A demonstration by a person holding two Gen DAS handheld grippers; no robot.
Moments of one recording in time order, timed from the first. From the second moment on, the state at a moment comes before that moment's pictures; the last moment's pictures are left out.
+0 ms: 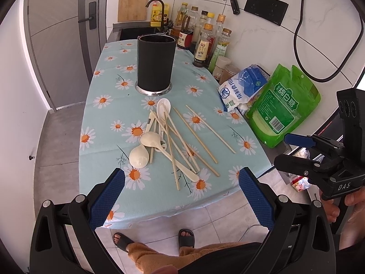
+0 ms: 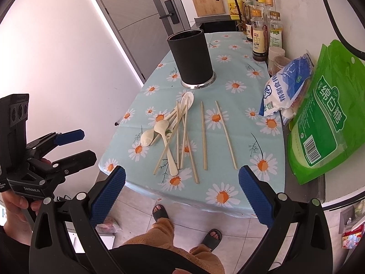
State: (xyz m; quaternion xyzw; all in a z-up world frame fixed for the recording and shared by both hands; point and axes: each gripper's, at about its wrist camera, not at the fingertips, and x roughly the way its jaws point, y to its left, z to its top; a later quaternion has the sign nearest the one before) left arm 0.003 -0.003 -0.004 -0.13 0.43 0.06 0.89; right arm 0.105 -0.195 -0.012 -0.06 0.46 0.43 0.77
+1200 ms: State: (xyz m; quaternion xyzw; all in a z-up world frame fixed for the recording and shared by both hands) left arm 0.051 0.001 -0.030 -0.14 0.49 0.05 0.86; right arm 0.170 -0.177 -0.052 -0.09 0.53 0.44 0.72
